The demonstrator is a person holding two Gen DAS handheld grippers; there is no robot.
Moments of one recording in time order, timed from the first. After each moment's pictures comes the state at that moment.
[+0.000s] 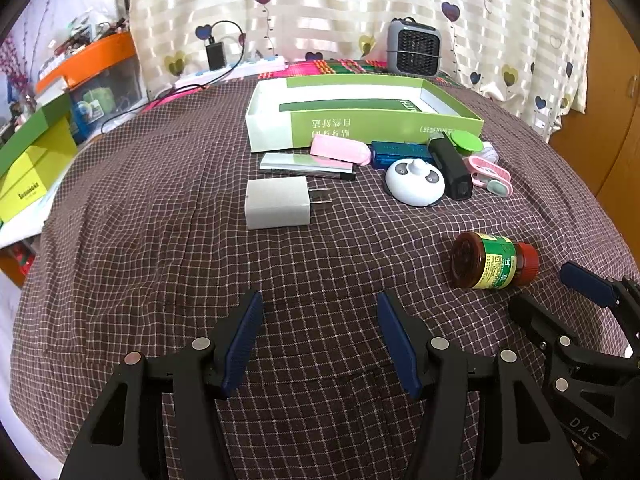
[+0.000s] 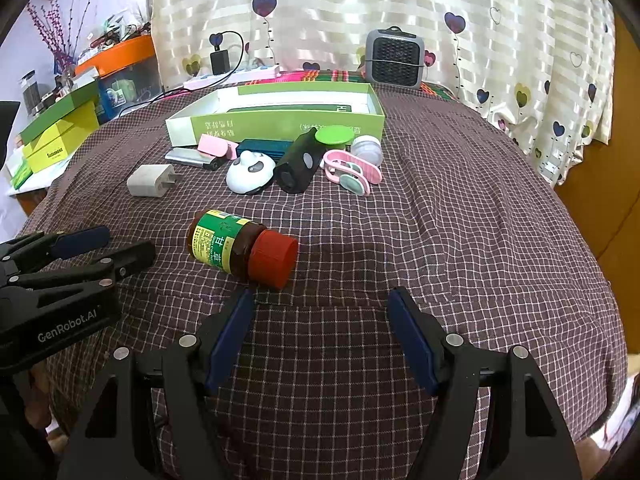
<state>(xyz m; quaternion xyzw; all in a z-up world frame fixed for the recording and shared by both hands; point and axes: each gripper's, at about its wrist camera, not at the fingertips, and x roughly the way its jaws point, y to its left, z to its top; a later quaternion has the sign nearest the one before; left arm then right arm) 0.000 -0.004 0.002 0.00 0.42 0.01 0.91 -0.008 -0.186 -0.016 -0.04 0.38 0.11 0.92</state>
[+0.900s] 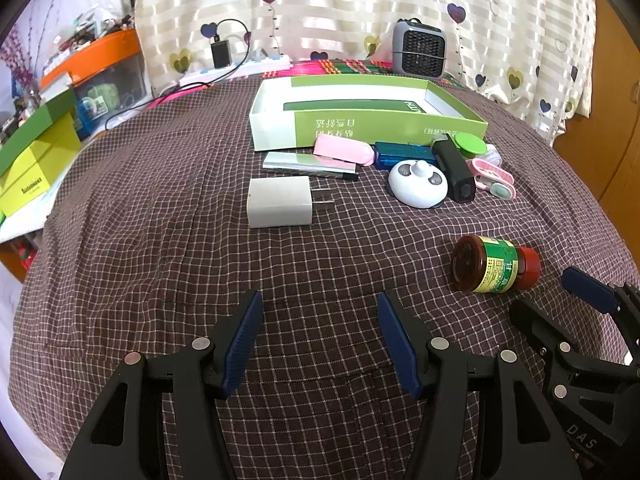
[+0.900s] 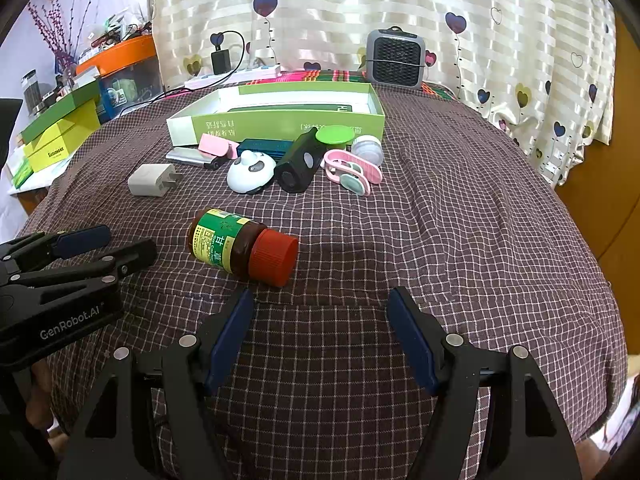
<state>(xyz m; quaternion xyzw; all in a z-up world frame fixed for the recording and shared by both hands) 0.000 -0.004 0.002 0.00 0.42 0.02 0.91 -0.010 -0.187 -0.018 -0.04 0.37 0.11 0.92</state>
